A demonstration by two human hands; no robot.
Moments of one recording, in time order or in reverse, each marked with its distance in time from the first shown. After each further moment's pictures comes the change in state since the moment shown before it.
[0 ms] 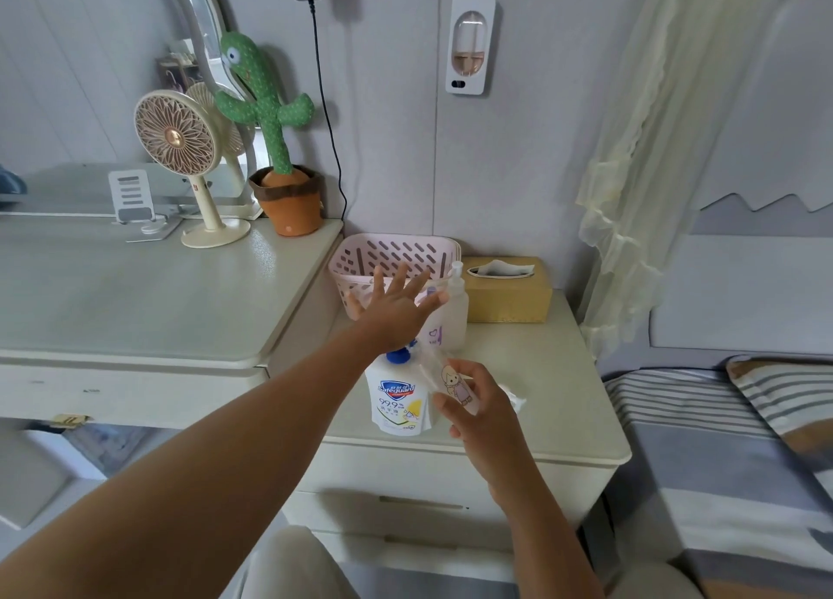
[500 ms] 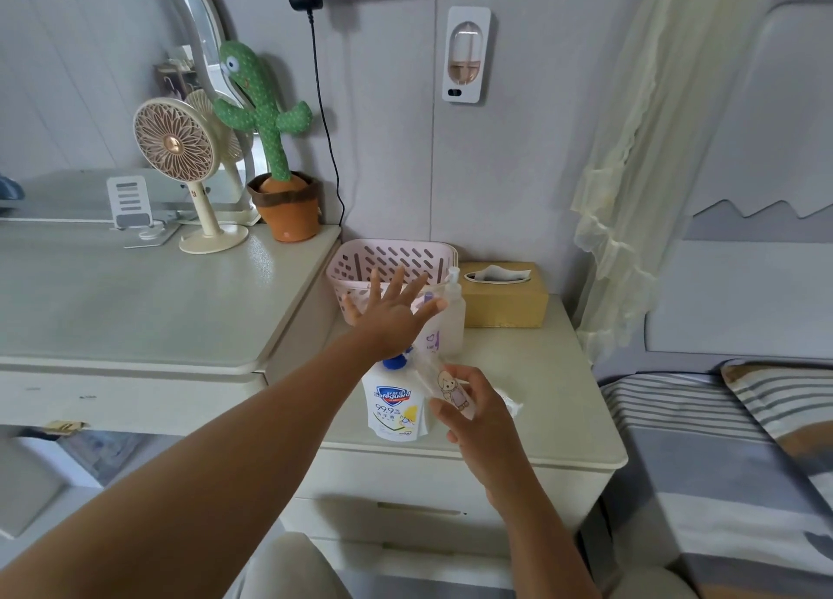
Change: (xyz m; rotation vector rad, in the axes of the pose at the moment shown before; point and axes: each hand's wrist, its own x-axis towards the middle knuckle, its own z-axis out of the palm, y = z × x) left_hand 0.015 -0.012 0.011 -0.088 0.061 -0.033; right_hand 0.001 -0.002 0.000 -0.017 -0.012 -0.007
